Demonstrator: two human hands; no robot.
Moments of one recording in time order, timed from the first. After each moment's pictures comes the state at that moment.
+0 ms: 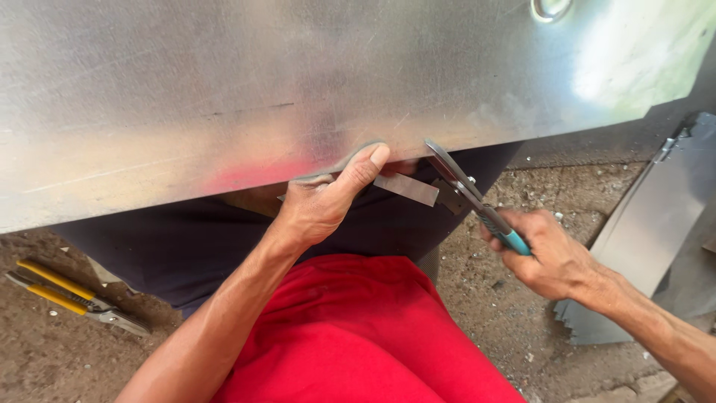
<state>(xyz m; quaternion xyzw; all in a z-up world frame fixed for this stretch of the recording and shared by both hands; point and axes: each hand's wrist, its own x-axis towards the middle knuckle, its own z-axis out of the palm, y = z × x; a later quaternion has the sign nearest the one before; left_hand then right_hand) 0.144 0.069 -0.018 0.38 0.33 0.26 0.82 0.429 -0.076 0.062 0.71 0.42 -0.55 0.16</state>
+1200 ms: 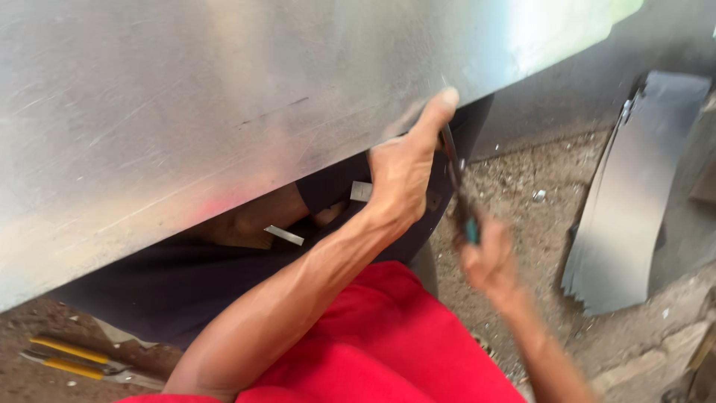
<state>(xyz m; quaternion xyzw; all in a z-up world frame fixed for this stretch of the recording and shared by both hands) 0.286 0.052 -0.017 0.22 0.47 0.16 0.84 0.374 -0.134 0.029 0.83 0.45 -0.29 -0.15</state>
